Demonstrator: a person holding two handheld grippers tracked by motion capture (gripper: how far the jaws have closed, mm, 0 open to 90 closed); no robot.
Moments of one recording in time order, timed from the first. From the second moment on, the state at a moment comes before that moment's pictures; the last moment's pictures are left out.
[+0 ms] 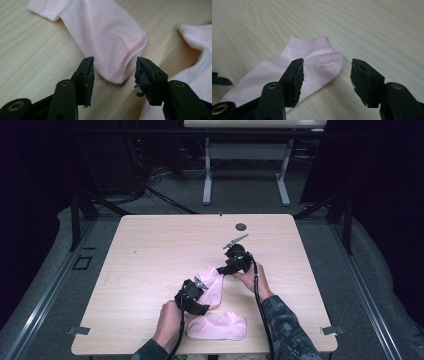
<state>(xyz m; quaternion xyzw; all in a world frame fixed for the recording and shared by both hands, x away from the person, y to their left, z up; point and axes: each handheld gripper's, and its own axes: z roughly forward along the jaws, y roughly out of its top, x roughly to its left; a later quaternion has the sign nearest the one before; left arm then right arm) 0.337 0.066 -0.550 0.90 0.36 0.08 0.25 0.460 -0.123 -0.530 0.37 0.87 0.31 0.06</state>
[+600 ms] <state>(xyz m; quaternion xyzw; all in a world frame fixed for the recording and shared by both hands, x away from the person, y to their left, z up) 0.337 0.066 -0.557 0.91 0.34 0.09 0.23 0.478 -0.097 -0.557 0.37 0.89 0.26 0.06</state>
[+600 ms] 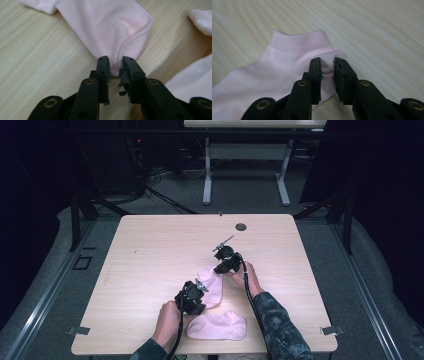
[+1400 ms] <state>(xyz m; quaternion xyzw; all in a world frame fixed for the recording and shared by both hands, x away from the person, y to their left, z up) 0.357 0.092 -0.536 0.90 0.33 0.12 0.25 0.415 -0.136 -0.521 0.40 0.86 0.31 0.09</state>
